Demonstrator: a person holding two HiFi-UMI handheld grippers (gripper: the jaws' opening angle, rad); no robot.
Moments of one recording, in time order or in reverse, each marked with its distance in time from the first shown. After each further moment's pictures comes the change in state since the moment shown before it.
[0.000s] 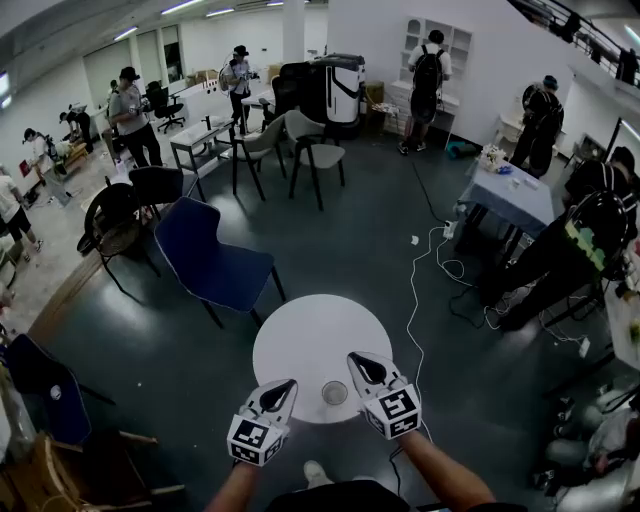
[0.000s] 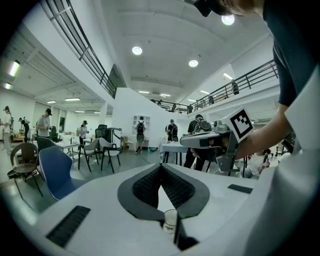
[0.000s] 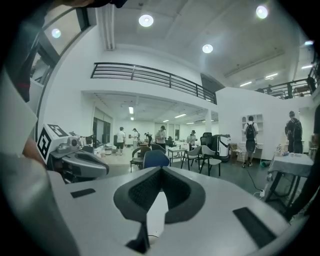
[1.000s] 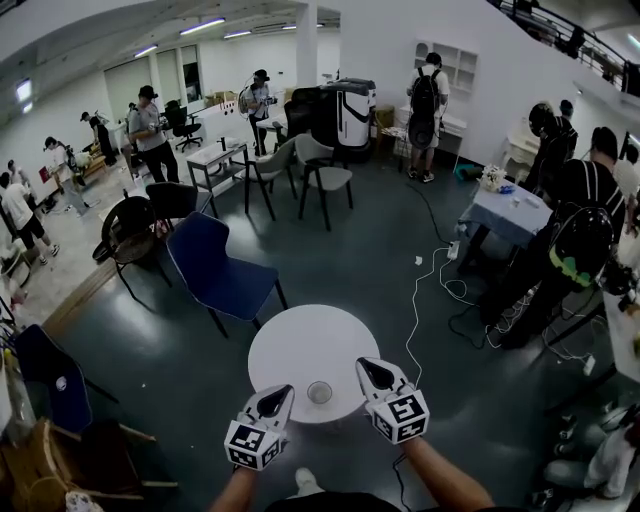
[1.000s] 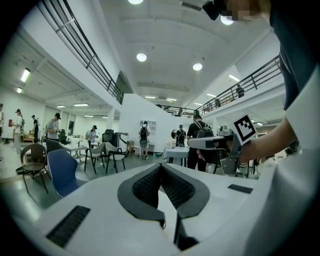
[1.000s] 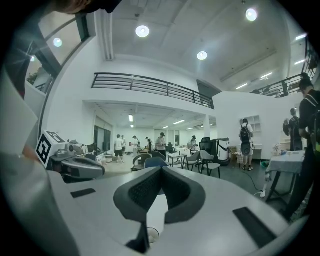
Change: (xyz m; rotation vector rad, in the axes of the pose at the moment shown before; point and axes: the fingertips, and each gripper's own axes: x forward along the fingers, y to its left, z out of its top) left arm -0.026 -0.109 0.030 -0.018 -0.057 0.094; right arm -0.127 -0.030 0.017 0.035 -0.083 0.009
